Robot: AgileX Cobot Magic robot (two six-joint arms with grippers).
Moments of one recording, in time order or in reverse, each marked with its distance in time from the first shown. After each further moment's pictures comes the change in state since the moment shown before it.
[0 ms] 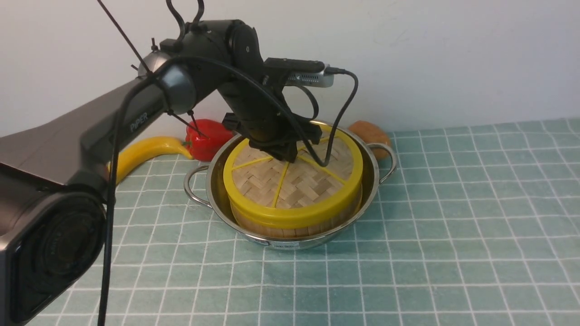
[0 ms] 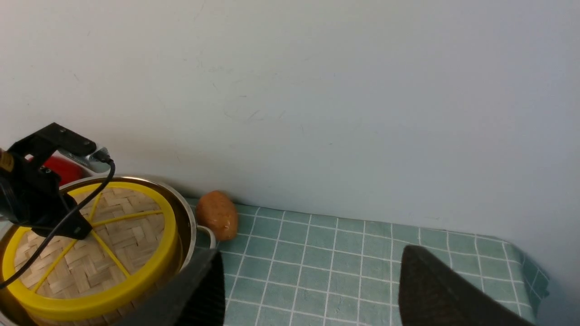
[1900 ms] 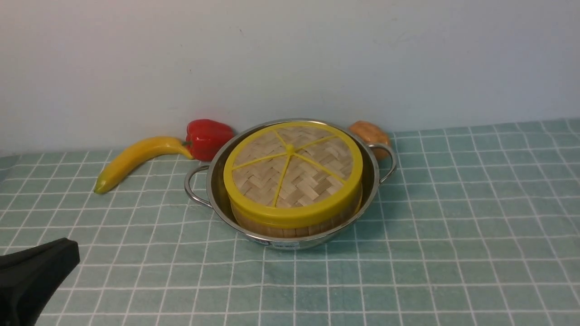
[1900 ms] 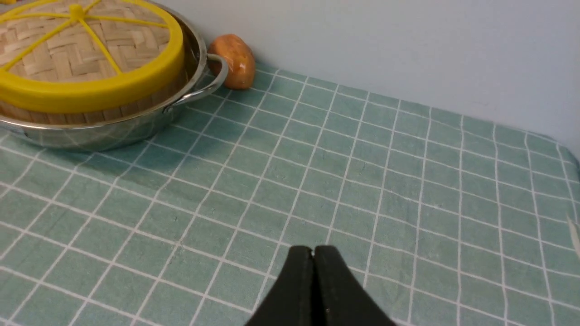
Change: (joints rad) right arm 0.000 -0.574 0.900 0.035 -0.275 -0.052; left arm 0.000 -1.800 1.456 0.145 -0.535 -0.037
